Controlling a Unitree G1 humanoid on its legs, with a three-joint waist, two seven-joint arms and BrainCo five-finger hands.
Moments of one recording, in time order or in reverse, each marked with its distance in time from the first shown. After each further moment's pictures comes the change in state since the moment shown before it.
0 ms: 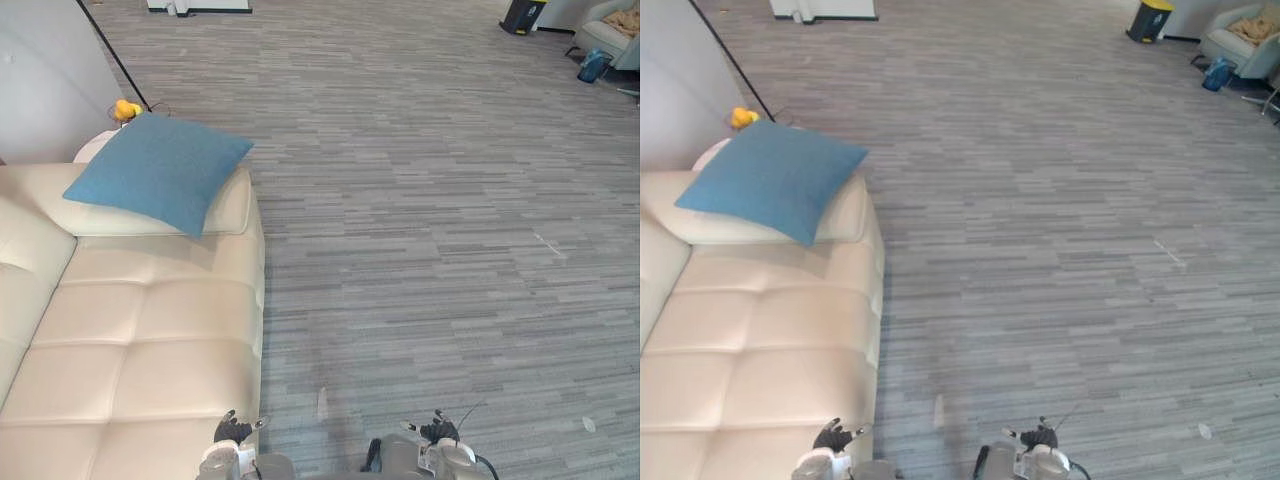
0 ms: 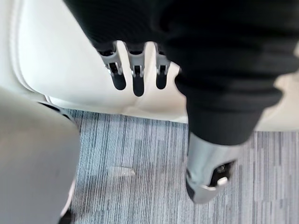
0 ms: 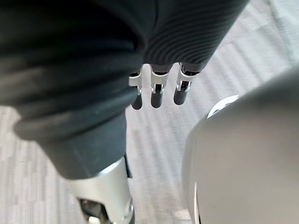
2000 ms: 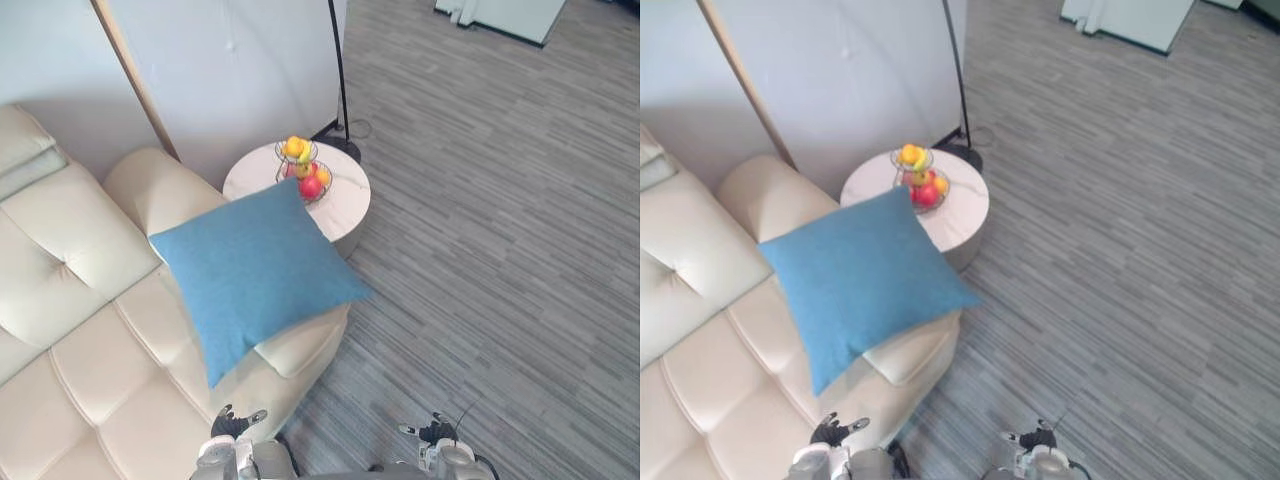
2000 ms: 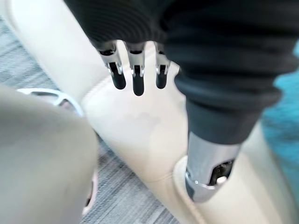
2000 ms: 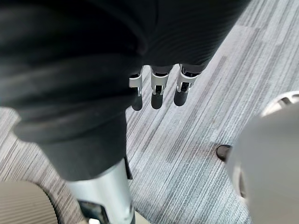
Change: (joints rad) left arm -0.001 0.023 0.014 0.007 -0.002 -0.002 -0.003; right arm -0.002 -0.020 0.044 0.070 -0.006 0.011 0.010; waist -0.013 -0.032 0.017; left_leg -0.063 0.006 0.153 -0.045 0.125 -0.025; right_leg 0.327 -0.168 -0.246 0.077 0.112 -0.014
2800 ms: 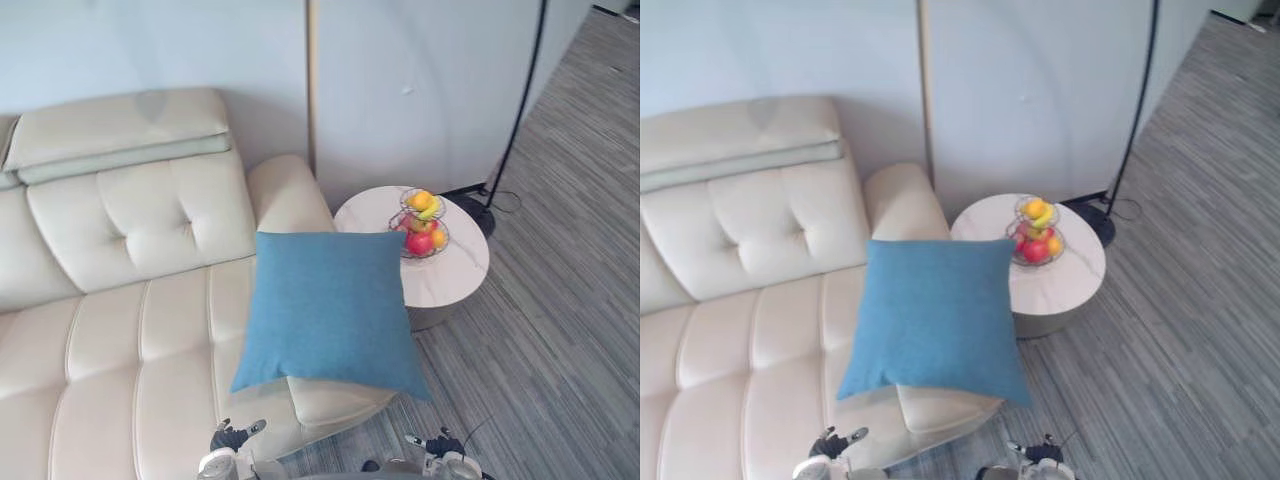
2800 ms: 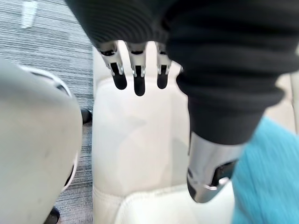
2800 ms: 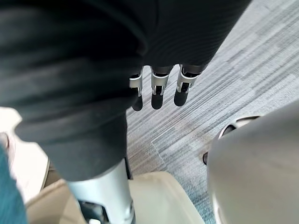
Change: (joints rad) left arm 0.032 -0.034 0.083 -0.038 0.000 0.002 0.024; right arm 0.043 0.030 -0.114 -0.047 0.059 0.001 -0.008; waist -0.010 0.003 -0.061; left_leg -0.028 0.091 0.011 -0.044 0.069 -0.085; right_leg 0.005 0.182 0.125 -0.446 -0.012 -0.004
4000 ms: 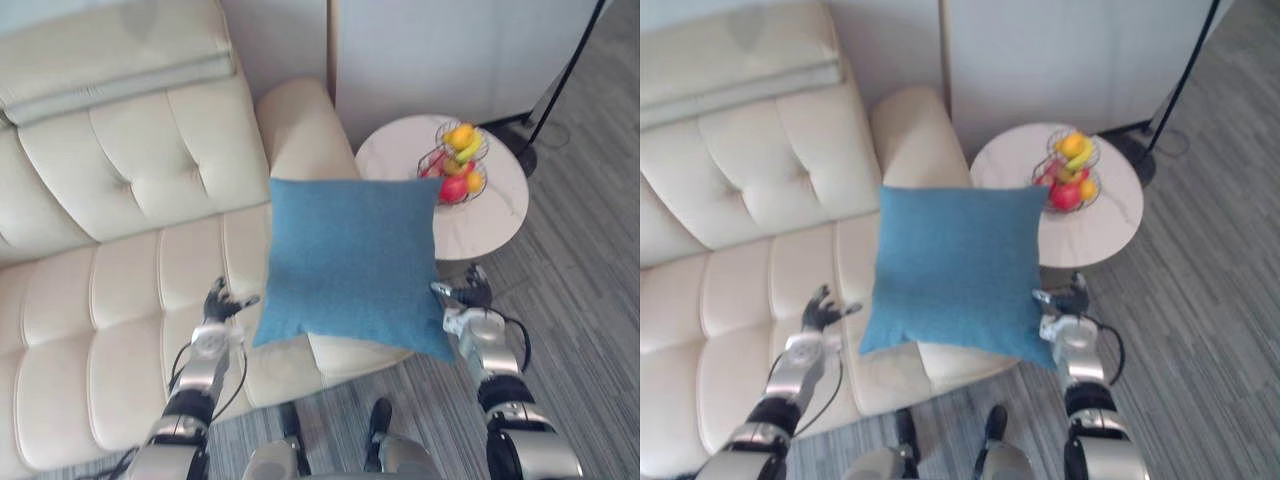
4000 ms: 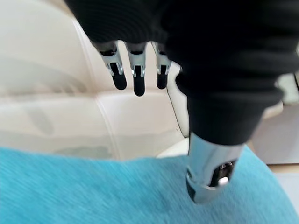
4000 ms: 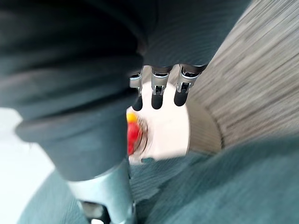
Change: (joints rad) left arm -0.498 0.208 -0.321 -0.250 -0.149 -0.009 0.085; right arm -0.532 -0.234 0.197 -0.314 0.082 -0.012 -0.102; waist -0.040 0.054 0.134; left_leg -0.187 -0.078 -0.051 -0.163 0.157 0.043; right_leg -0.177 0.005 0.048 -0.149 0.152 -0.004
